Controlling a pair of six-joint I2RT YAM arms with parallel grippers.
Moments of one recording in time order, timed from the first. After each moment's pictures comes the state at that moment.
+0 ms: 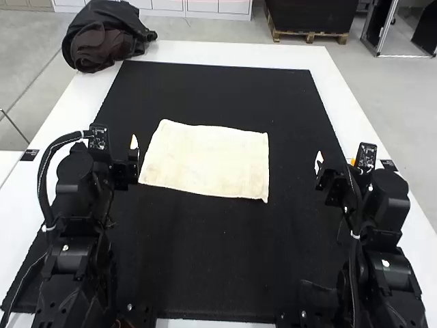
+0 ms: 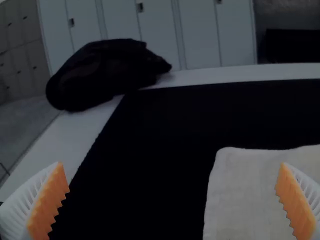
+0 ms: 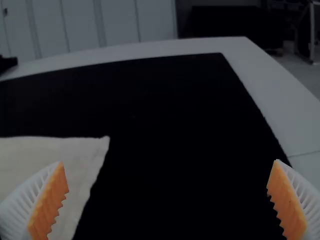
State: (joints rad) left arm 0.09 0.01 0.01 0.01 -0.06 0.13; right arm -0.04 0.01 0.01 -0.08 -0.06 0.07
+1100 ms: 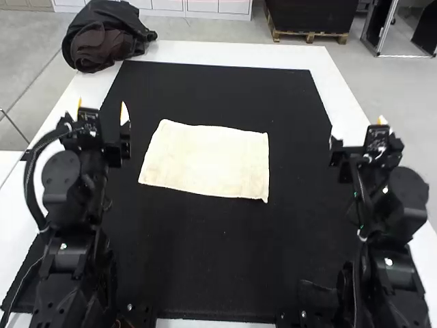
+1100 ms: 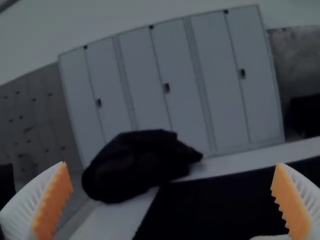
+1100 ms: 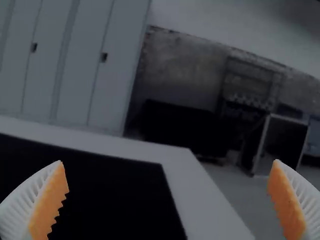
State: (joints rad) left arm 0.09 0.01 0.07 0.27 -0.08 0.24; right arm -0.04 0.03 0.07 0.22 0.03 -0.23
